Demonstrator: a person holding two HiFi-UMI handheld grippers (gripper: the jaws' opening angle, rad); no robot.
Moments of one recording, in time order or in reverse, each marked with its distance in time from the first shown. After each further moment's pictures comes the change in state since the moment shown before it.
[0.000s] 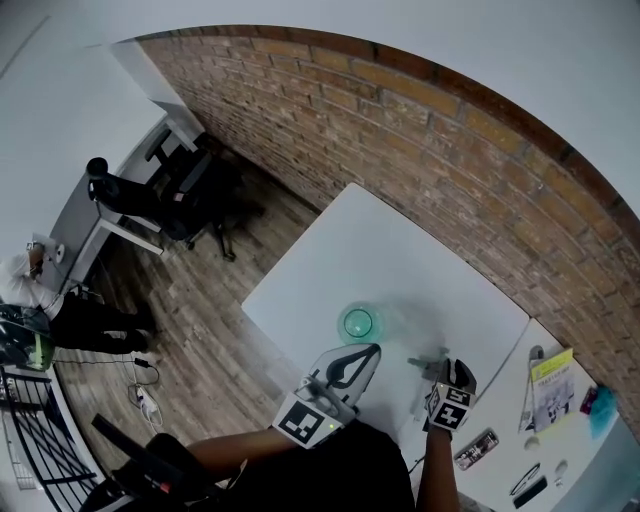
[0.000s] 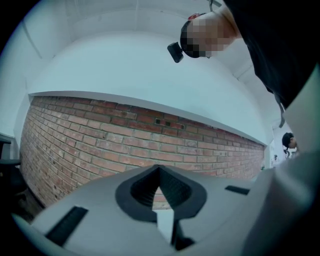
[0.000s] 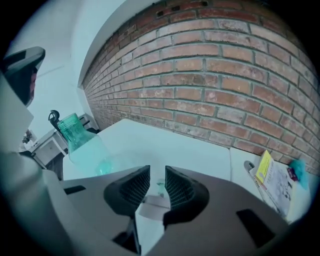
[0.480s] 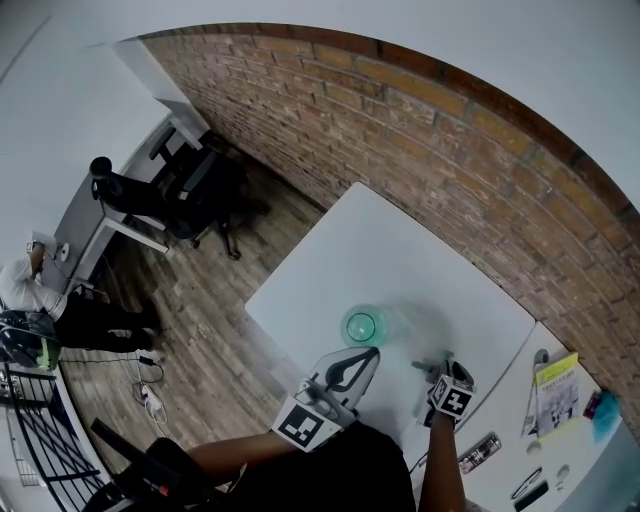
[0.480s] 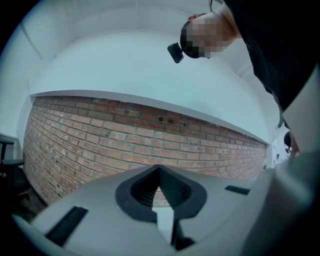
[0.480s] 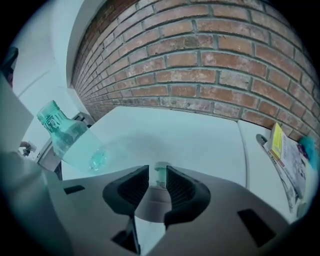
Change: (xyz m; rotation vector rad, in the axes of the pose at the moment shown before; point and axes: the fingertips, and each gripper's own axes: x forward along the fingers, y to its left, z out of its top) left arm -0.002 0.009 -0.007 0.001 0.029 0.031; right arm 0.054 -0.007 -0.050 0.118 0.172 0.029
